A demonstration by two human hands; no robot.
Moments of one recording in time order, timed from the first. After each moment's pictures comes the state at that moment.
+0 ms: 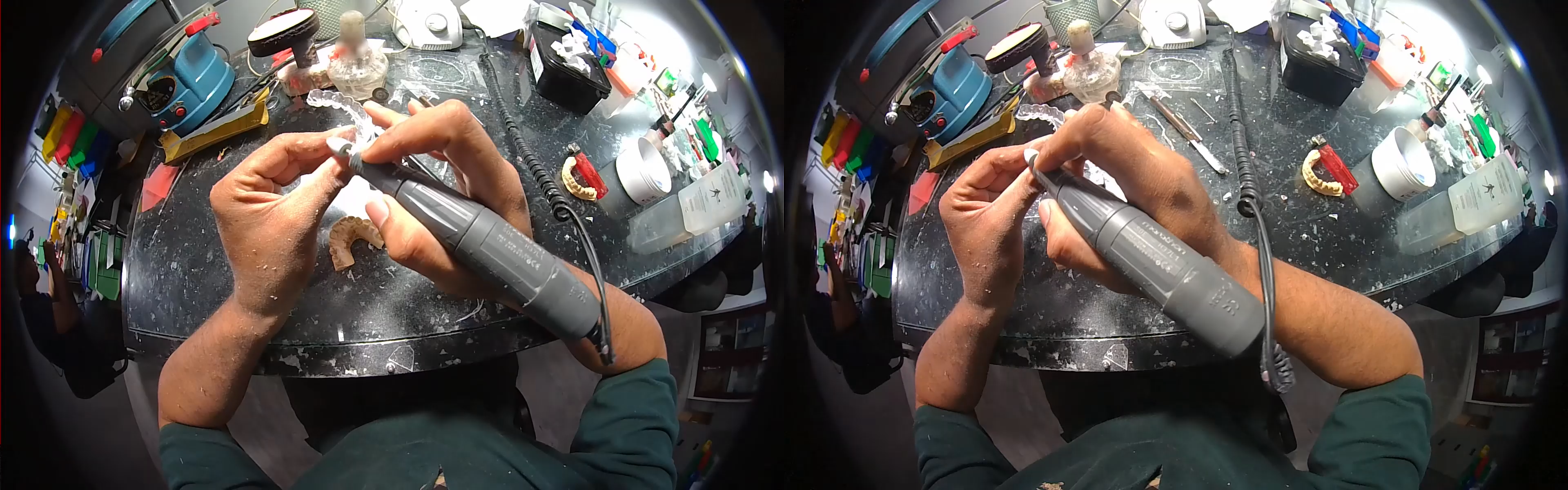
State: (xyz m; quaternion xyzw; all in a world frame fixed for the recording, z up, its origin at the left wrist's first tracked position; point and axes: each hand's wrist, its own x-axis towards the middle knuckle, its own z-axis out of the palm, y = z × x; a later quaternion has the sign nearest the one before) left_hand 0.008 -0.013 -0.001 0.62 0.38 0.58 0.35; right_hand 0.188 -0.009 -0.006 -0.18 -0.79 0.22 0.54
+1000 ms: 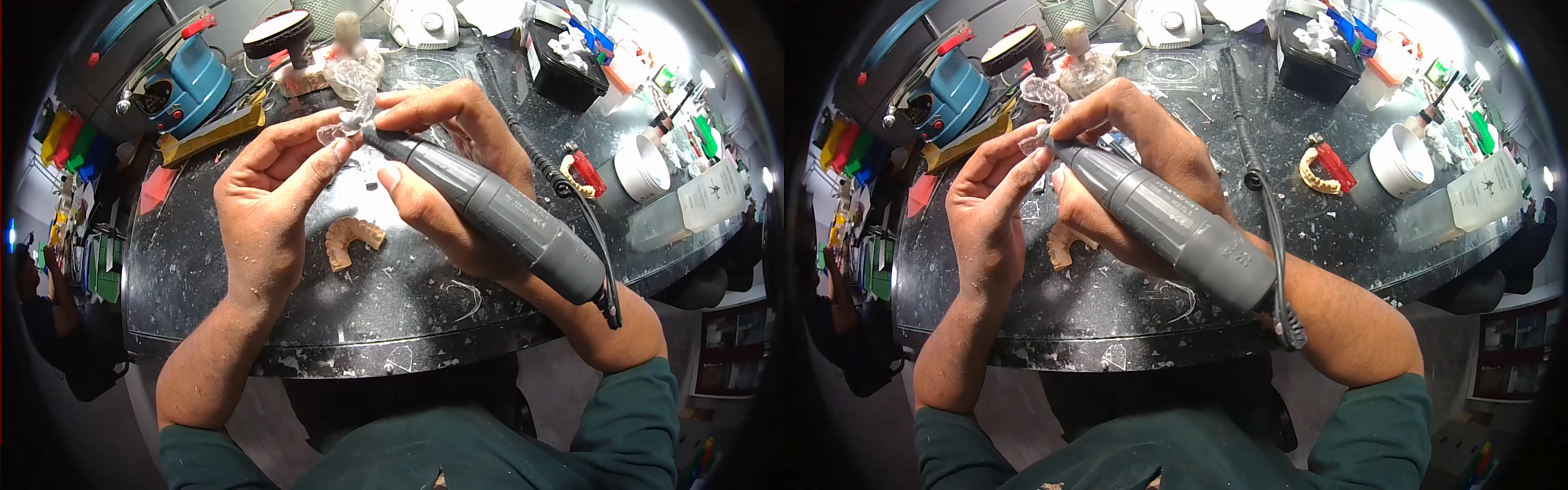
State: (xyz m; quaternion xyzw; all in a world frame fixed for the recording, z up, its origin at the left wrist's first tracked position) left_hand 0.009 -0.006 -0.003 0.57 0.32 0.60 0.45; right_hand 0.194 -0.002 -0.005 -0.21 -0.75 0.26 0.56
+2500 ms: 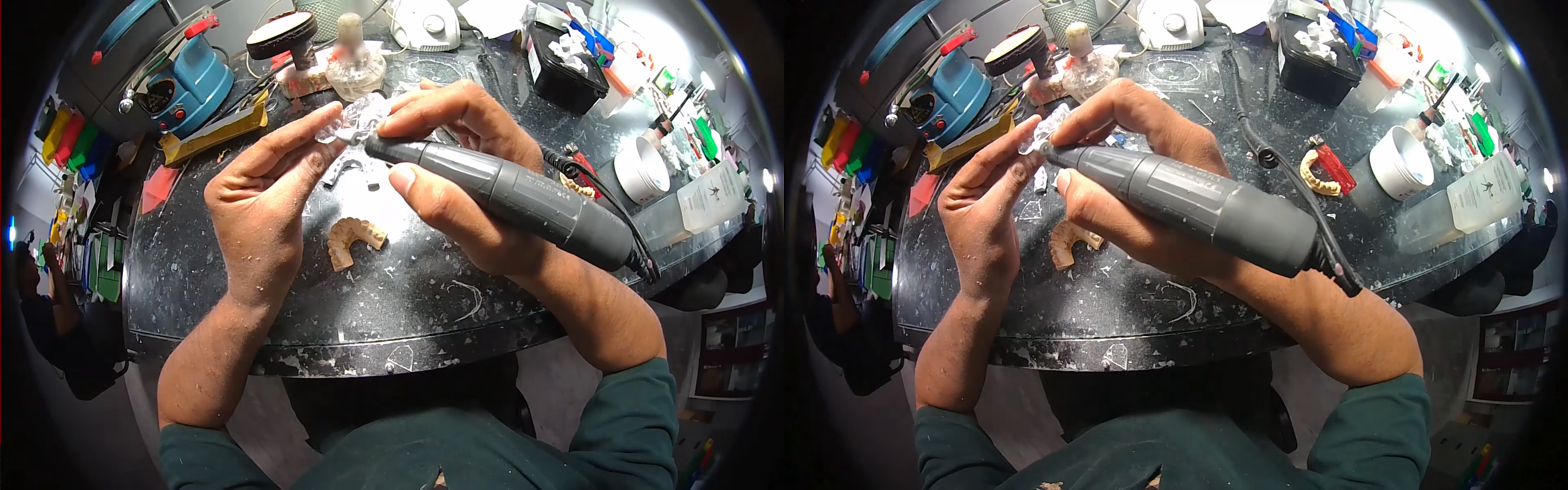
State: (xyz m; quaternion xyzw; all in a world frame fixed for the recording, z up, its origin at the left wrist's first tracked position) left_hand 0.003 -0.005 -0.004 0.61 0.32 0.61 0.38; right_hand 0.199 -0.003 0.003 -0.21 -0.75 0.29 0.55
